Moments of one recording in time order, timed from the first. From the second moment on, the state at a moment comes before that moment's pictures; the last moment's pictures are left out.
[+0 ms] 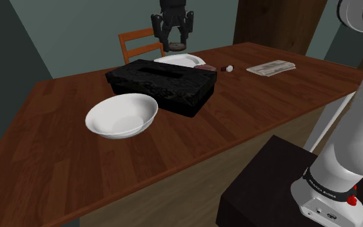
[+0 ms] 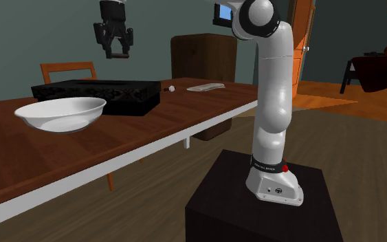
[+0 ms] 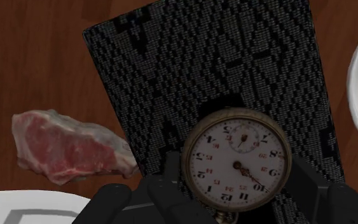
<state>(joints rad) 0.06 0.11 0.36 -1.28 -0.04 1.40 0.47</state>
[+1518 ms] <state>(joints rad) 0.10 0.31 0.38 -1.21 -0.12 1.52 0.51</state>
